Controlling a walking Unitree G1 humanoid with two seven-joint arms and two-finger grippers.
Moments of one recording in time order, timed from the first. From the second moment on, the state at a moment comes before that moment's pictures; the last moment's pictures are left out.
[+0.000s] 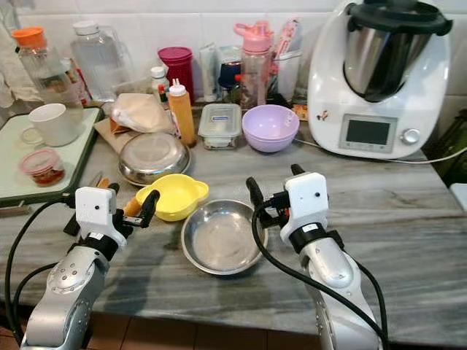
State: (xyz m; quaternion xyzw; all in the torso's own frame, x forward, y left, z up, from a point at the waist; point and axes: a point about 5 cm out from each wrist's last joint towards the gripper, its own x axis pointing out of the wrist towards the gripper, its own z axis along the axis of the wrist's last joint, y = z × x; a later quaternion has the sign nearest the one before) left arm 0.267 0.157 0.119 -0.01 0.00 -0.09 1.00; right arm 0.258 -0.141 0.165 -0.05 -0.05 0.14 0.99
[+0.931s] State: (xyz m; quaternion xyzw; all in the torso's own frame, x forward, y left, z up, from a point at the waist) left arm 0.271 0.163 0.114 0.01 0.01 -0.08 1.00; right arm 0.262 -0.145 0.165 -0.04 -0.05 0.13 0.99
